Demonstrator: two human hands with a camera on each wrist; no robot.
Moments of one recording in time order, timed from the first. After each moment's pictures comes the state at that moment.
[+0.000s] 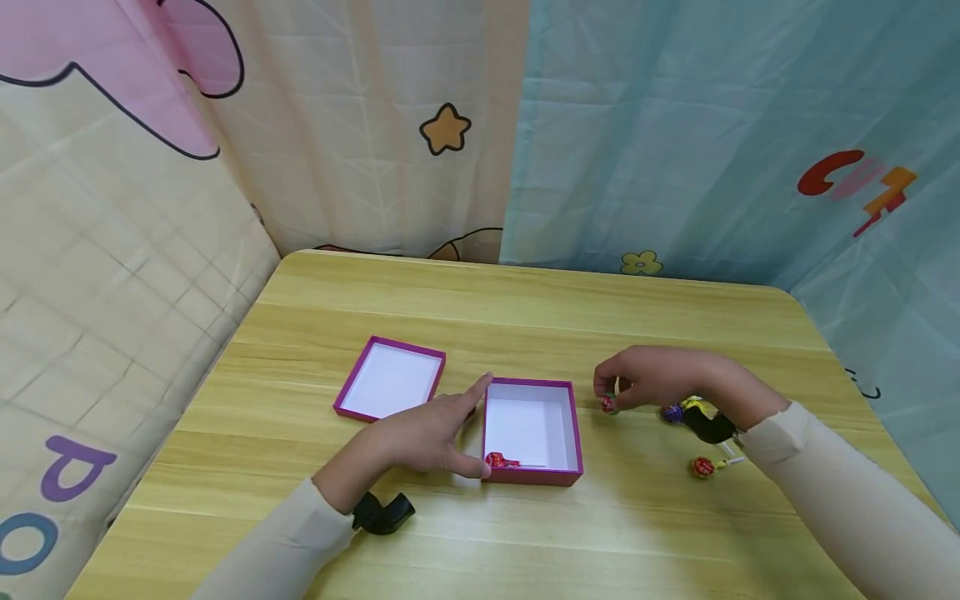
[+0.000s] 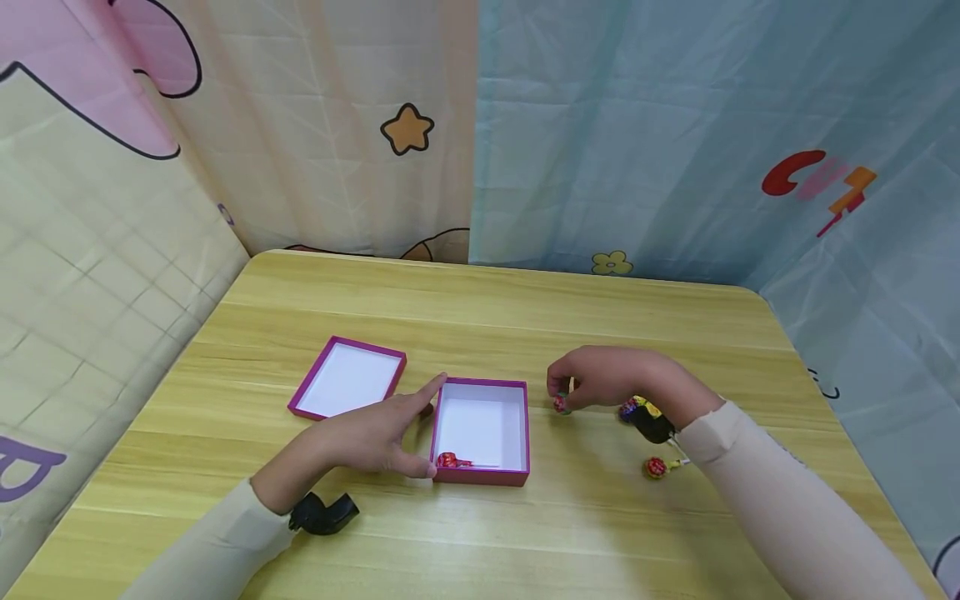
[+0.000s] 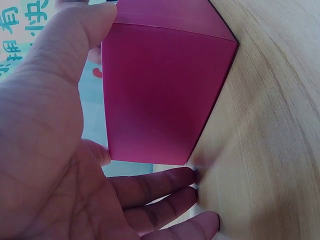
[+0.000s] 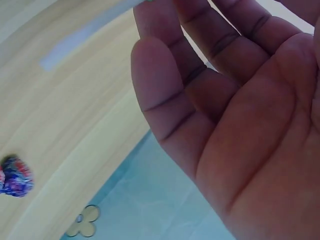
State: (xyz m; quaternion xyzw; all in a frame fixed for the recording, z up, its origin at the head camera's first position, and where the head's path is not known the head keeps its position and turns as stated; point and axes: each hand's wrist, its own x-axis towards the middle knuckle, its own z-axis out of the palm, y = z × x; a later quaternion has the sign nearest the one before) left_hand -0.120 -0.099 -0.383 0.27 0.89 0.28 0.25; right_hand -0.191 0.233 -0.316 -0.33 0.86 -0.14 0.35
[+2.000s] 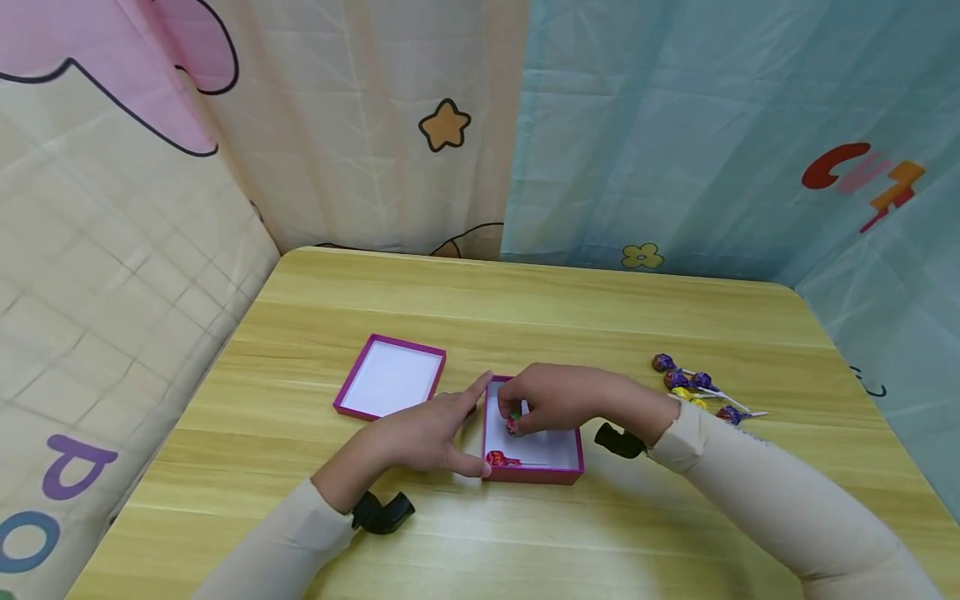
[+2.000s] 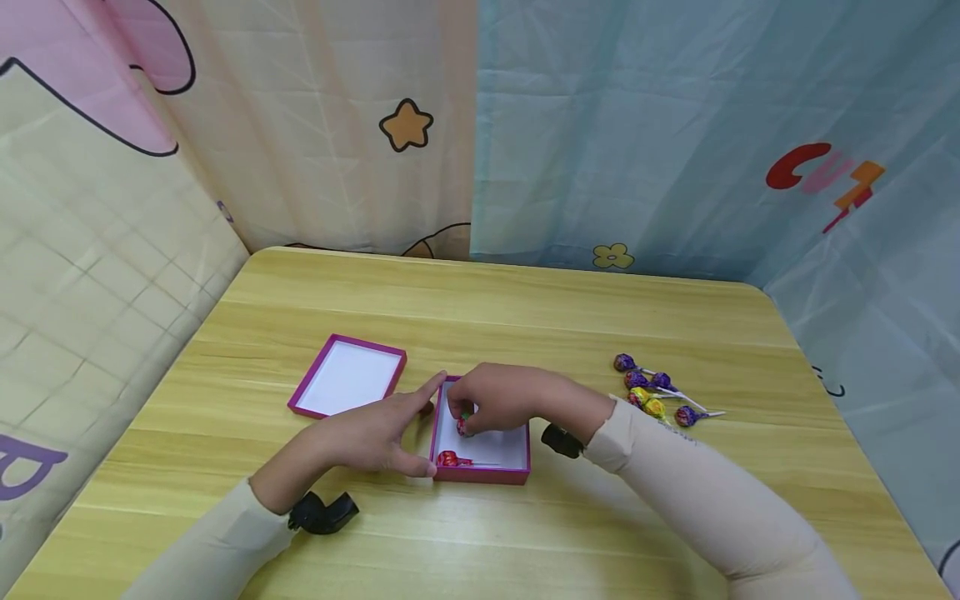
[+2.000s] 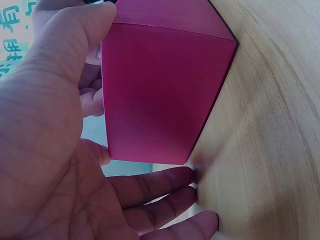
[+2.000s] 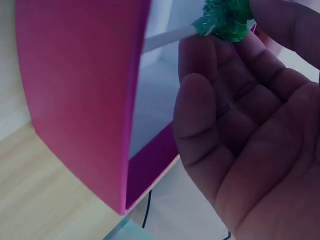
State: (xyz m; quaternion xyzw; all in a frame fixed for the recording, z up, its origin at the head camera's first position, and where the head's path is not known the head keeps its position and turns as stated) left_hand -0.121 -0.100 -0.381 0.26 0.89 0.28 0.26; right_hand -0.167 0.119 -0.332 -0.40 0.85 -0.12 0.32
